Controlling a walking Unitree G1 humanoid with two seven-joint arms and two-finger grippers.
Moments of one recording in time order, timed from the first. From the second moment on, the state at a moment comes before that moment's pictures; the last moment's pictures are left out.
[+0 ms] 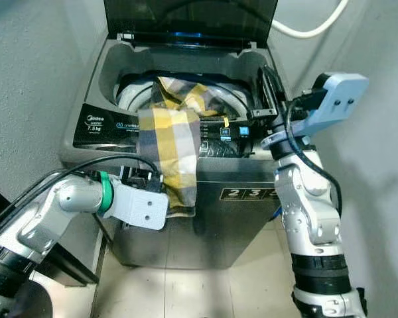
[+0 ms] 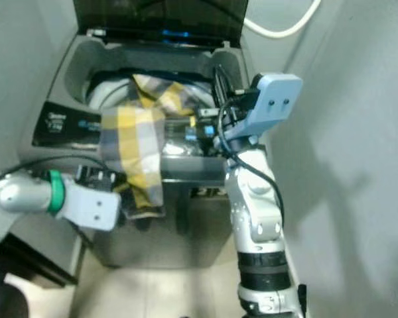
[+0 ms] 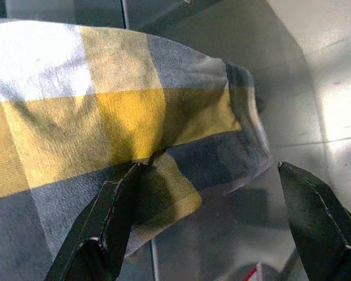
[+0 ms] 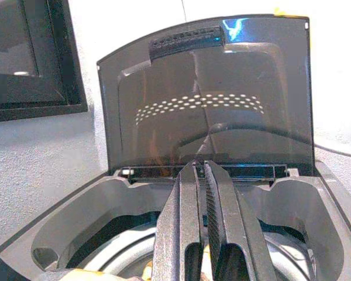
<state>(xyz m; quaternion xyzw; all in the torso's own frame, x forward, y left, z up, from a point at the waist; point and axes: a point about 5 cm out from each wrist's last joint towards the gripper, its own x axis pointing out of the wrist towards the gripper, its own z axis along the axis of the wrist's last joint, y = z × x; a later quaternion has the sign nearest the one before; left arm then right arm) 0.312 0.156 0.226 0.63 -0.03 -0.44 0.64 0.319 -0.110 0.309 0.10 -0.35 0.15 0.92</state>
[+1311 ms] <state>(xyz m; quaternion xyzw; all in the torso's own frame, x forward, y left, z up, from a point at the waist) 0.340 0.161 0.256 0.46 -0.09 -0.35 0.81 0.320 -0.108 0.310 0.10 -0.35 0.16 0.92</state>
